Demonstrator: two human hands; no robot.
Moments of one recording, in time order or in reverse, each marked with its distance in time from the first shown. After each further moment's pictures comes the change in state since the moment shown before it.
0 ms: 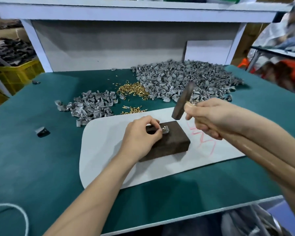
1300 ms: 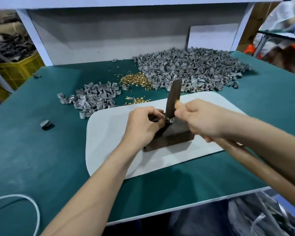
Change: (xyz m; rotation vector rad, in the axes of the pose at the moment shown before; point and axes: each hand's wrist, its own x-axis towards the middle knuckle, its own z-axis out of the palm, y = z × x) left_hand 0.004 -0.005 -0.005 -0.103 -0.049 -0.055; right_hand -0.013 -0.018 0.042 -0.314 0.063 0.010
